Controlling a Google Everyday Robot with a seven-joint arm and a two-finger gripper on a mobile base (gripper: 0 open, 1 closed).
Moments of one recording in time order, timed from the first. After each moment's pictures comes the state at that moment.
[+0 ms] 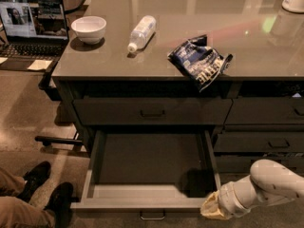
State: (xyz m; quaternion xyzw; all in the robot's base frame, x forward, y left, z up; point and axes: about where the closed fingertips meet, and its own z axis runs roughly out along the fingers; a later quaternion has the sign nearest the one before) arm 0.357 -0.198 0.473 -0.62 0.72 0.25 0.18
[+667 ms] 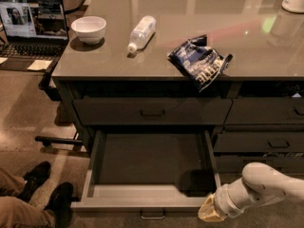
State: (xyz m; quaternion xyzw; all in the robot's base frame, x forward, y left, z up) arm 0.365 -0.199 0.424 -0.61 0.73 0.26 0.16
